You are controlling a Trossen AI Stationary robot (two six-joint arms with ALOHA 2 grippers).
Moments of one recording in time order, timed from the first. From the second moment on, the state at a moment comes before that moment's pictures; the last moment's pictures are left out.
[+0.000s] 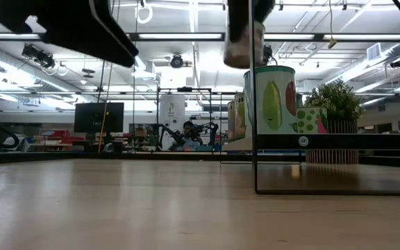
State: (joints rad) left arm -0.68 1.64 1.05 -0.50 -1.01 -0.41; right arm 0.21 2.02 2.15 -1.57 0.42 0.59
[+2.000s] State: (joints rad) left arm -0.08 1.54 0.51 0.85 -0.46 0.17; right arm 0.12 1.85 1.47 -1.07 0.31 0.93
